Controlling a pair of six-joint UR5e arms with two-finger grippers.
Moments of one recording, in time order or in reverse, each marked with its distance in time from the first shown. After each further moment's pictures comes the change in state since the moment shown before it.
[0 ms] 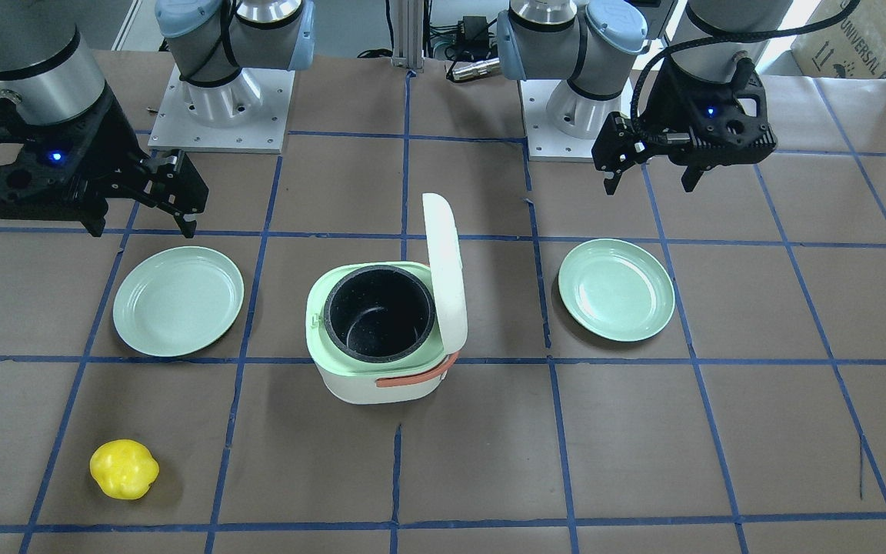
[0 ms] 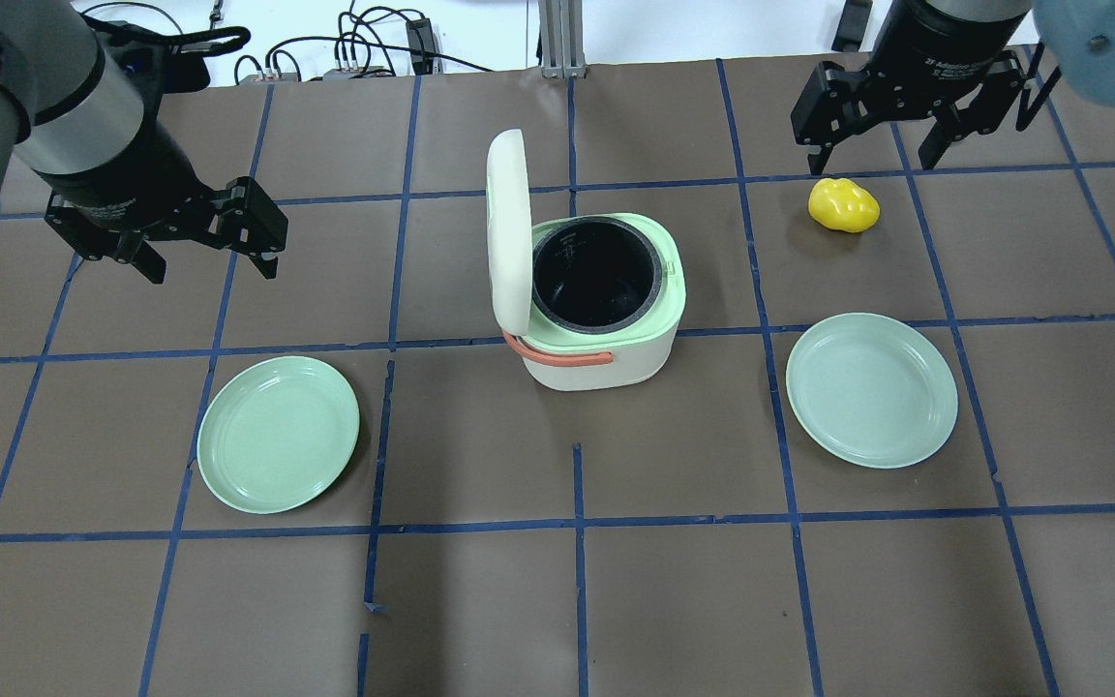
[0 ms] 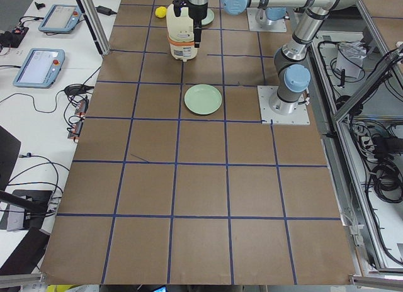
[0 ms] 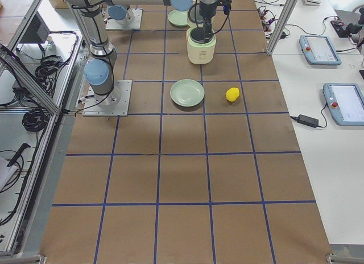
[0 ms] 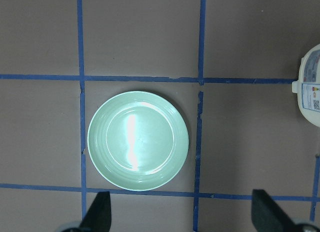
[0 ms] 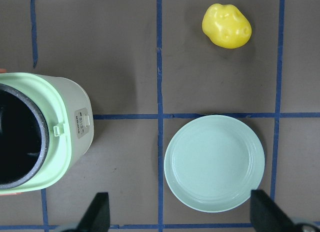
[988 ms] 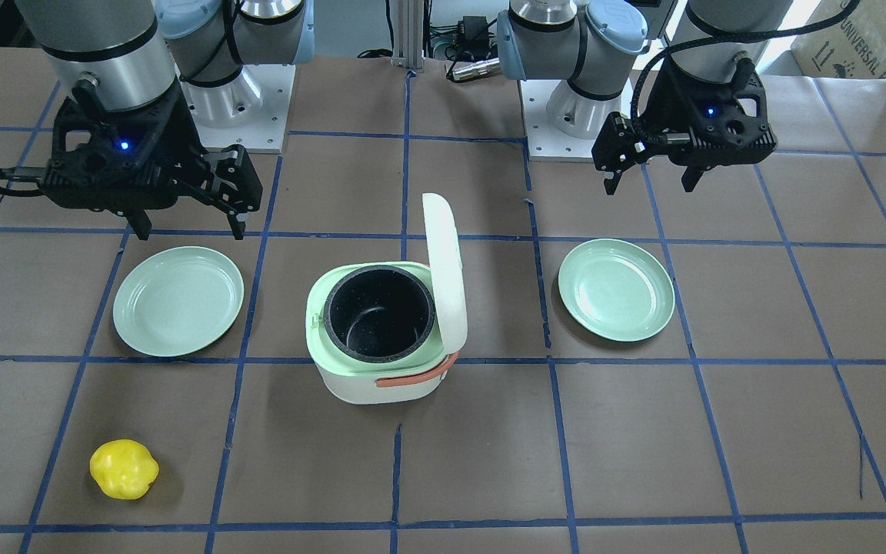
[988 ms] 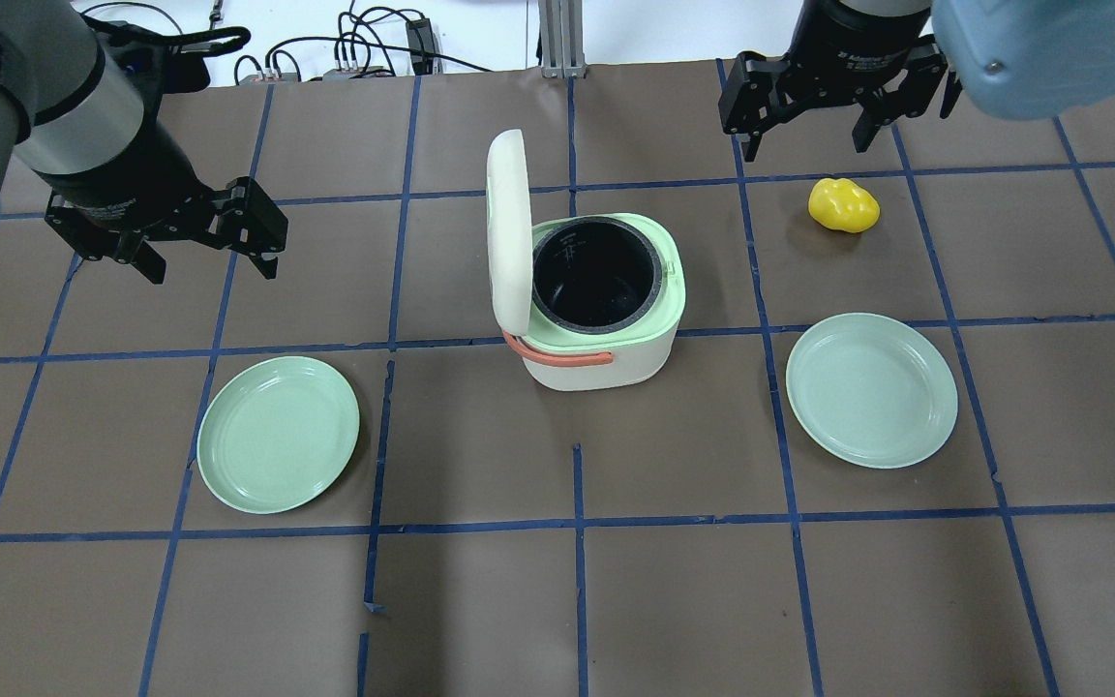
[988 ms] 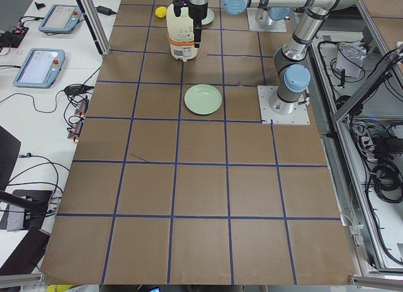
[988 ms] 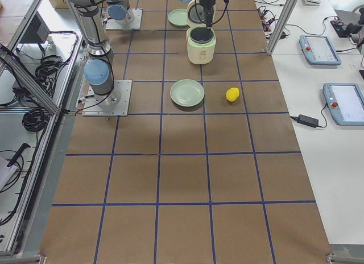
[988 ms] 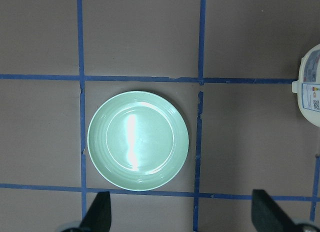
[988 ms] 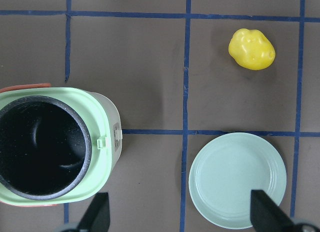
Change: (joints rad) left arm 0.000 0.000 0.000 0.000 0.000 0.000; right arm 0.096 0.014 -0.035 -0.046 -0.011 0.074
